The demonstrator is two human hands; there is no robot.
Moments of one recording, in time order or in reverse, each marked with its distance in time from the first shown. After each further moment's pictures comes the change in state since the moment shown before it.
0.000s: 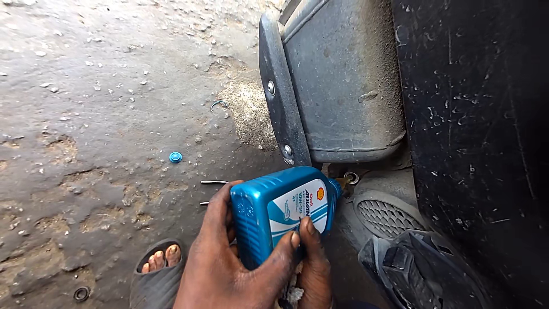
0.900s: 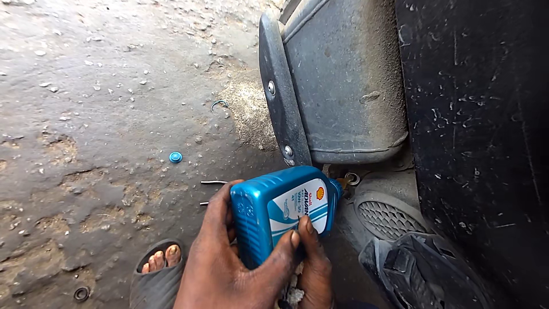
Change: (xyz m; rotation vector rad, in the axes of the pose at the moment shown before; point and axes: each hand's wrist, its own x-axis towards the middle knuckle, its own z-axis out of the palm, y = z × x) left_hand 0.002 0.000 0.001 0.013 0.004 -0.006; right_hand 0.002 0.000 0.003 0.034 0.000 0.010
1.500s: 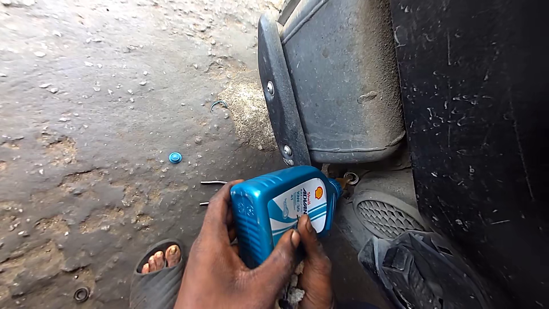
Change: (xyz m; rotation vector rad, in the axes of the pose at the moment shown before) left_hand -0.001 0.001 0.001 0.000 -0.001 0.003; right_hand 0.000 0.000 -0.001 -0.025 0.008 -0.025
